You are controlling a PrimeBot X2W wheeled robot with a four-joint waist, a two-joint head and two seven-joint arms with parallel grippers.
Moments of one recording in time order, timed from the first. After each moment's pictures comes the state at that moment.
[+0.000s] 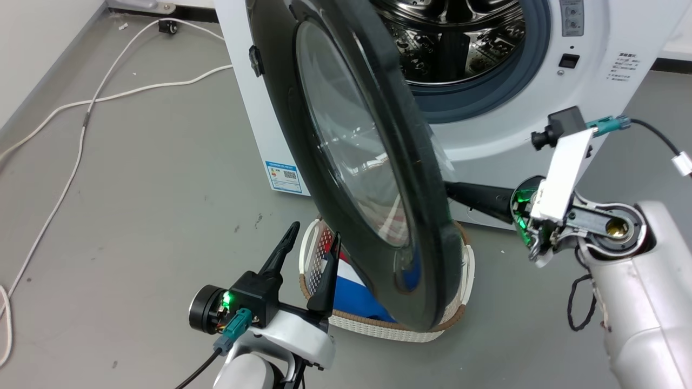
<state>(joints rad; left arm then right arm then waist) -0.19 0.05 -0.35 0.22 -0.21 -0.03 -0.26 -0.66 -0.16 0.17 0.48 1.41 0.13 0.95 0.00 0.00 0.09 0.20</state>
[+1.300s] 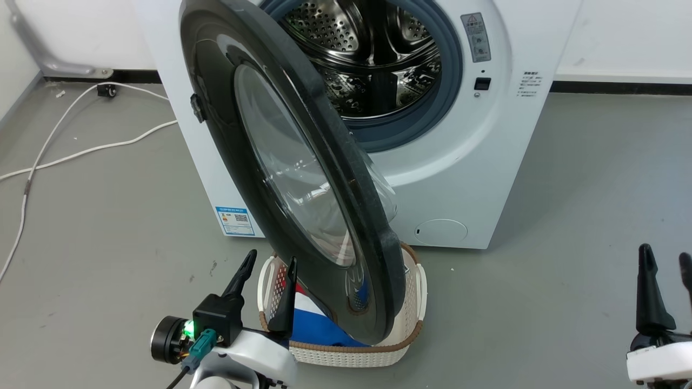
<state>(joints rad) -0.11 0.05 -0.19 0.25 -0.13 -0.07 -0.26 0.06 -0.11 -0.22 -0.04 0.47 0.13 -0.09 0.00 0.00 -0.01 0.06</state>
